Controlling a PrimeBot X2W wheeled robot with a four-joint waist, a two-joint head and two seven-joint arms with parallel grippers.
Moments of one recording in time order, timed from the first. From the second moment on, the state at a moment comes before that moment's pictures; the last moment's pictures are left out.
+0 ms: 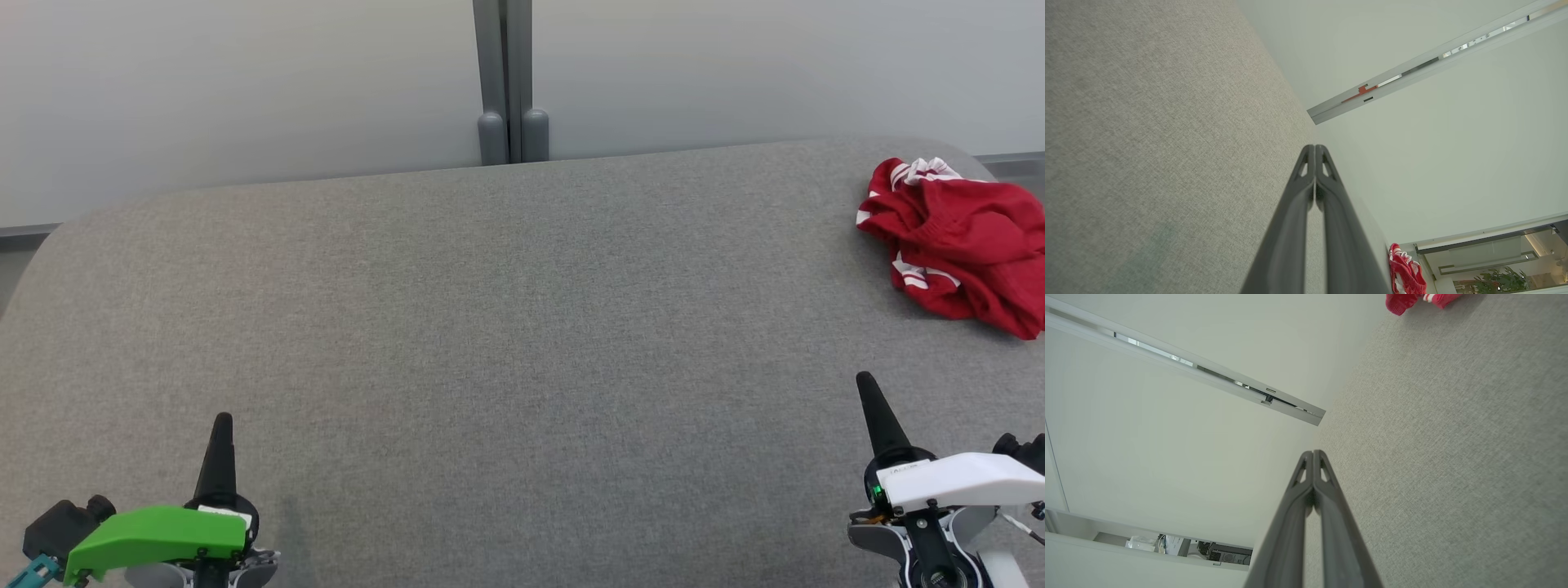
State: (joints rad) left arm -0.04 0.08 0.04 0.23 -1.19 -0.08 0.00; right arm -0.04 -0.08 -0.09 0.21 1.17 0.13 0.02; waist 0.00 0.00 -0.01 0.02
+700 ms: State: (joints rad) left arm -0.07 0.07 0.07 0.24 -1.38 -0.10 0.05; right arm -0.07 -0.07 -0.10 0.22 1.37 0.13 0.06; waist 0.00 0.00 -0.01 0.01
